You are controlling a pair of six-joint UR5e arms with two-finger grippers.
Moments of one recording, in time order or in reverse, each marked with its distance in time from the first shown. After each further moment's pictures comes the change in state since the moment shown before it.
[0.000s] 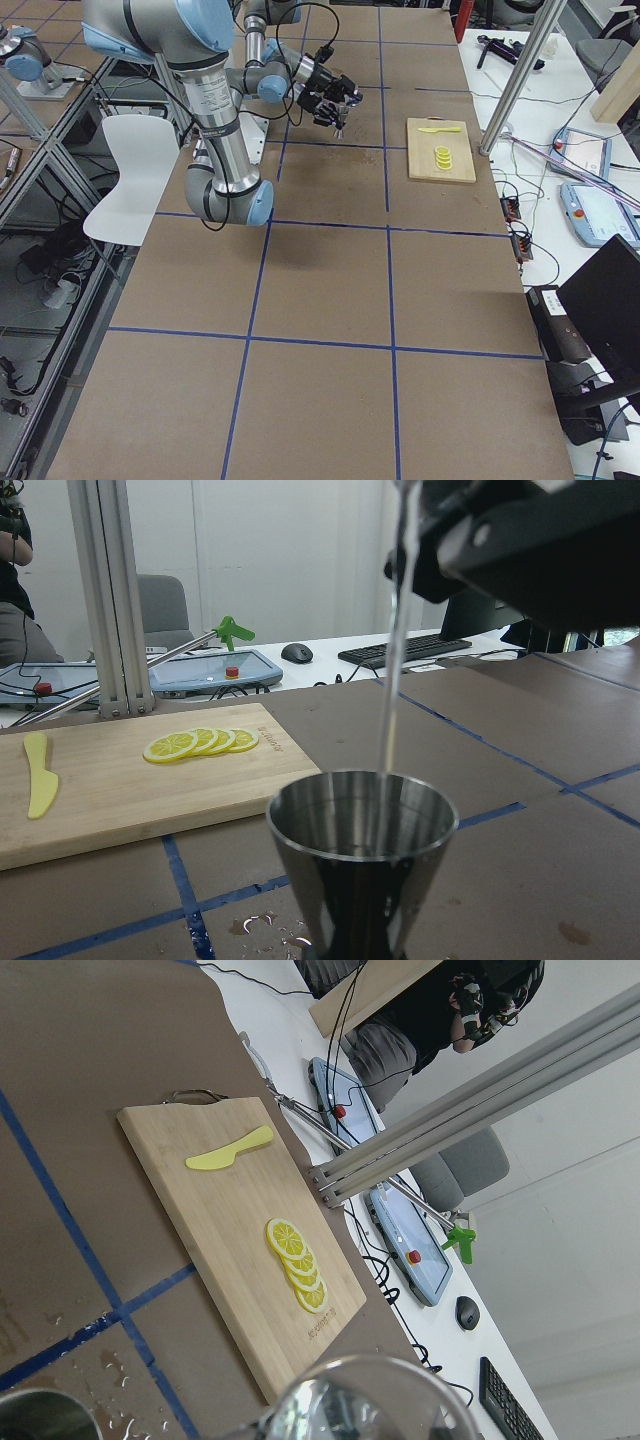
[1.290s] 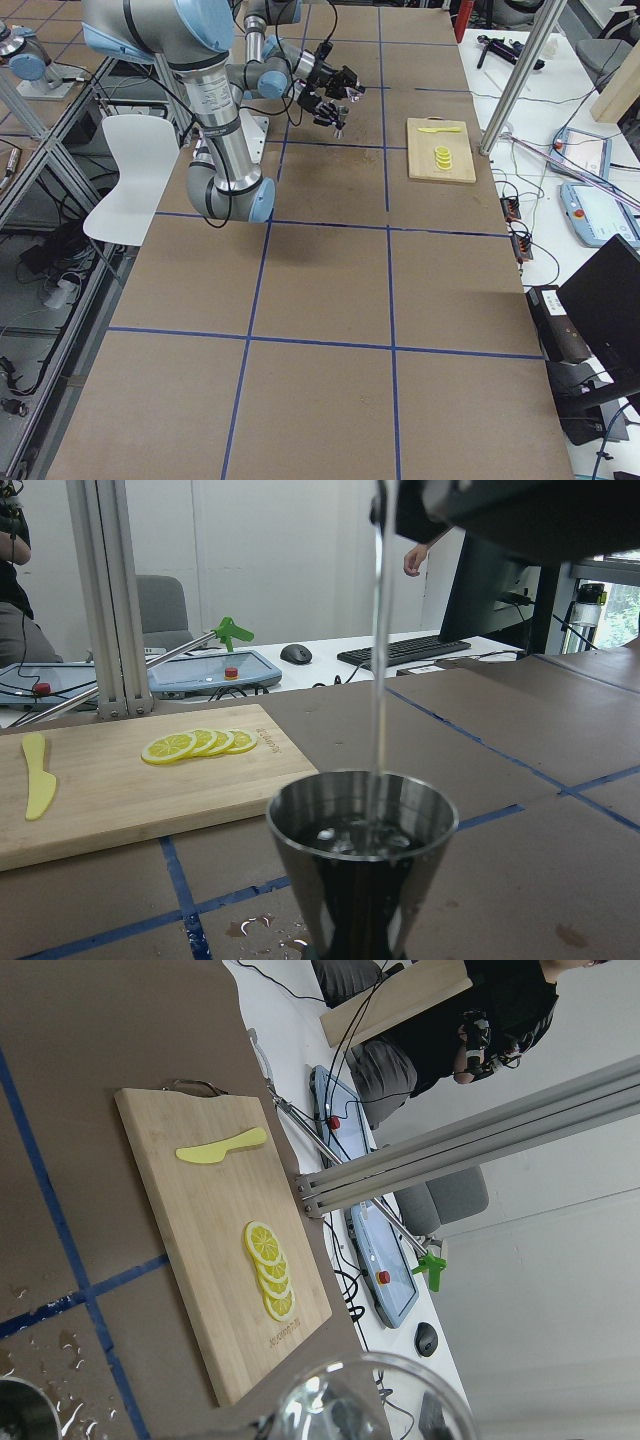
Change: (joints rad) left arm 0.000 -0.002 0.000 0.000 0.000 -0.001; right arm 0.000 0.025 -0.001 -0.012 -0.043 -0.173
